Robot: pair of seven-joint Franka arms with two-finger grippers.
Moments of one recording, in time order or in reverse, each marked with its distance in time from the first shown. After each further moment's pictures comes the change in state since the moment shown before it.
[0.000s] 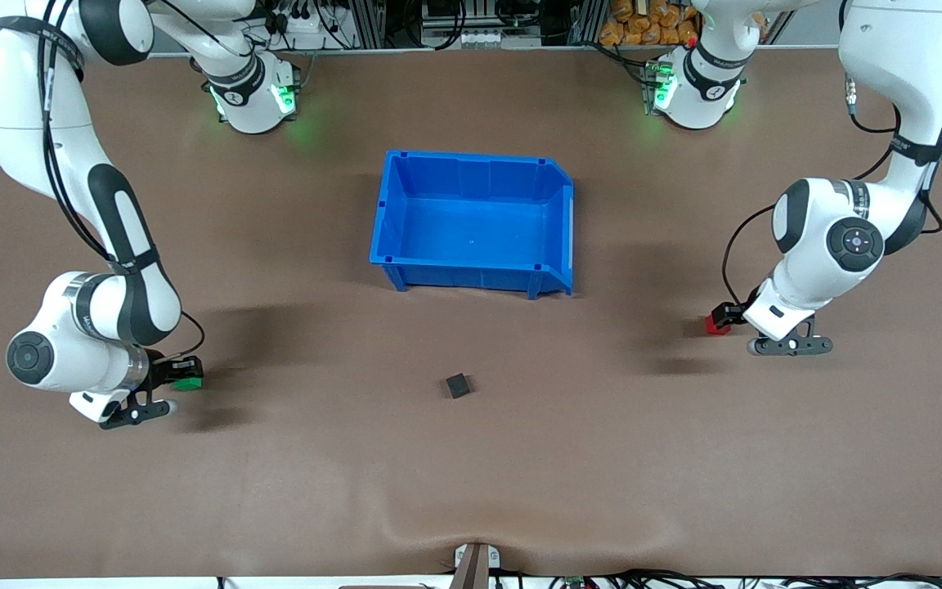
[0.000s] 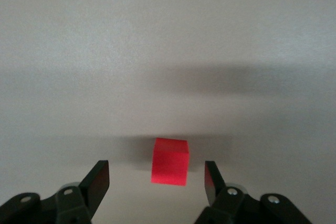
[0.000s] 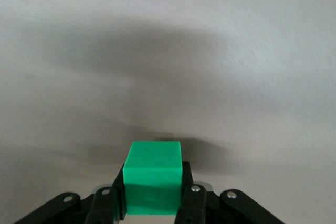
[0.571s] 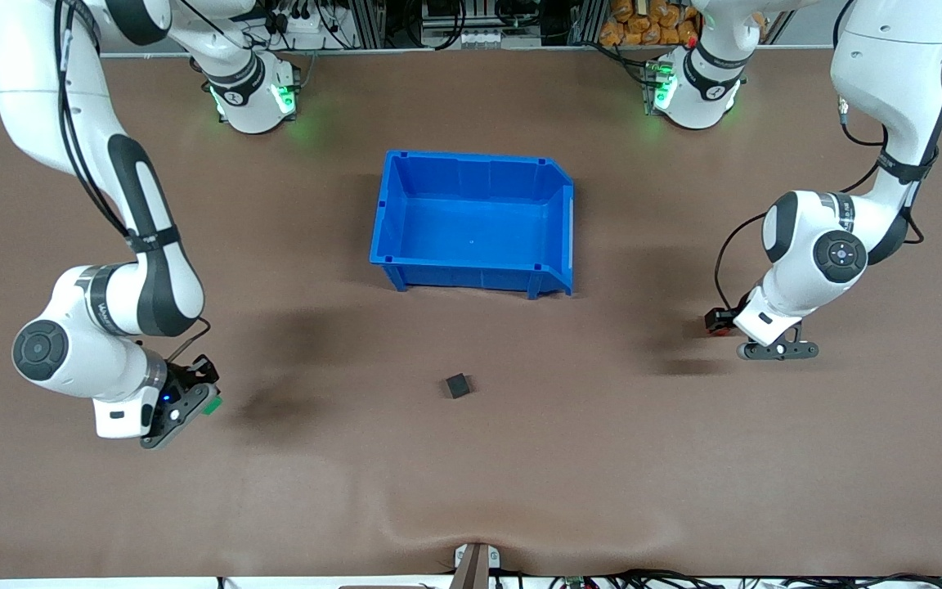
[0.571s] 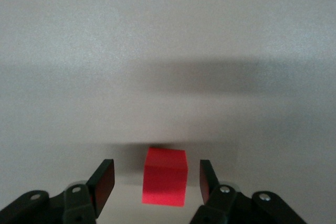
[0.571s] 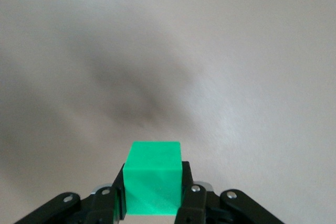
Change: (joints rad) left arm 0.000 0.062 -0.003 0.001 0.000 0.055 0.000; right arm 0.124 -0.066 0.006 0.097 0.001 -0.048 -0.457
